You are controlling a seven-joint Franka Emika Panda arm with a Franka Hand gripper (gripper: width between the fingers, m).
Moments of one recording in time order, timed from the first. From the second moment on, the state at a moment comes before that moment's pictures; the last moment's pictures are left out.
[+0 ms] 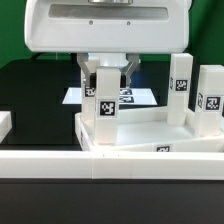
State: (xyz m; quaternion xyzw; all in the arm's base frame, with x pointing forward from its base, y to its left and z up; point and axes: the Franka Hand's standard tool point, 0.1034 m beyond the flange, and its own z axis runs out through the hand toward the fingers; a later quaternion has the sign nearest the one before) arm 0.624 -0.052 0.110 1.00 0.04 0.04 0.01
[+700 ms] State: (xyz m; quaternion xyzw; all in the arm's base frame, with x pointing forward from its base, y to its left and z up) arm 0.623 -0.056 0.109 0.99 -0.17 0.04 0.00
